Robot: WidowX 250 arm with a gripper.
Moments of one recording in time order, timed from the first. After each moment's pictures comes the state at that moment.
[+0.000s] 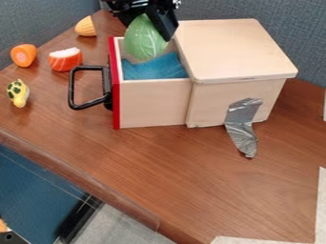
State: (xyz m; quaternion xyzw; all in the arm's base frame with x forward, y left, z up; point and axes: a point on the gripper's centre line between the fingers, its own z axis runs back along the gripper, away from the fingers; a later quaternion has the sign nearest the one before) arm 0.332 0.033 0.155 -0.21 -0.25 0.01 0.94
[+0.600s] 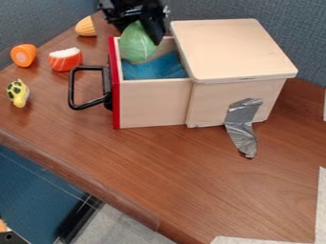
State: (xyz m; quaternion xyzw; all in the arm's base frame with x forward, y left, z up) arm 0.360 0.067 0.118 -0.19 -0.23 0.04 0.95
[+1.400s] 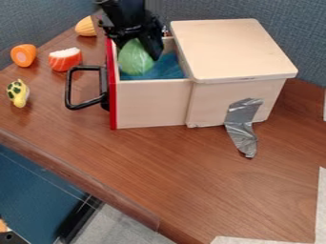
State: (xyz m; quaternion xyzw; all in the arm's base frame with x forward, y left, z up) arm 0.357 0.062 0.099 -0.17 -0.24 0.04 0.95
